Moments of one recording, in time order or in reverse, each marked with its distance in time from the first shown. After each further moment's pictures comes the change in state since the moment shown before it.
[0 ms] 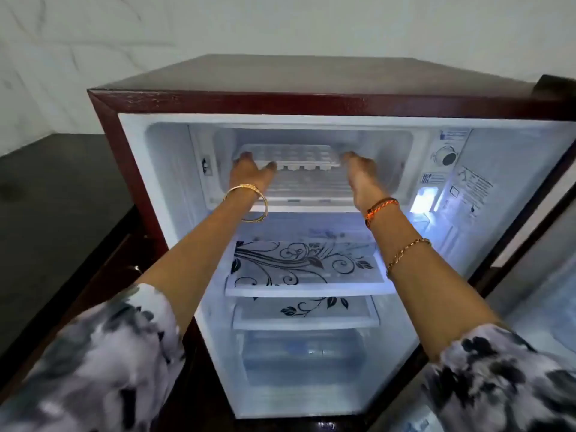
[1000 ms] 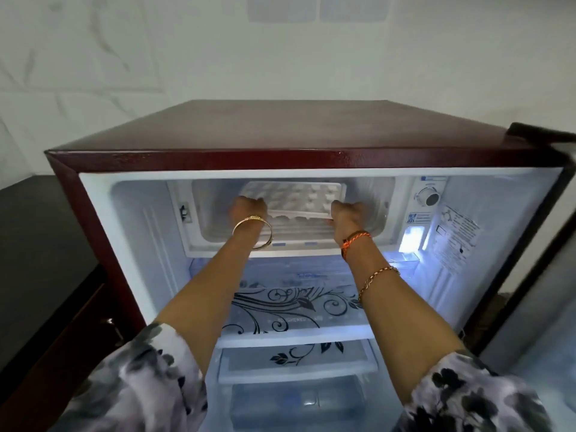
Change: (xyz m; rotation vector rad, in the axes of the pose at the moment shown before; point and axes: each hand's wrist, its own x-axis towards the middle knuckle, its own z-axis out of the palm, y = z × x) left_hand 0.027 0.021 0.032 0.020 0.054 -0.169; right_hand 0.023 0.008 0.006 0.147 0.152 0.044
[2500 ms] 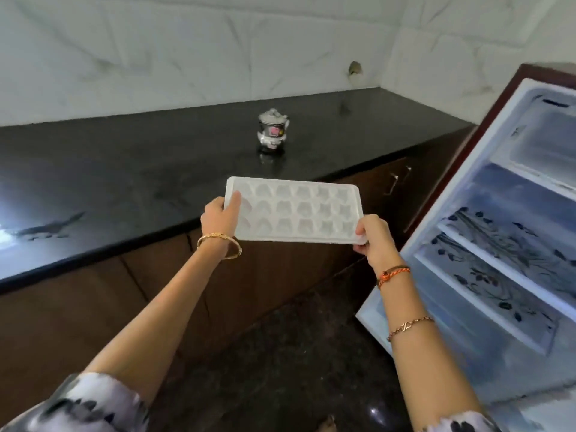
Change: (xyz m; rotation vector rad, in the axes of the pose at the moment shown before) left_hand -0.577 -0.324 -0.372 -0.373 0.861 -0.489; right_hand -0.551 0.109 -0.087 -0.334 -1.100 0.203
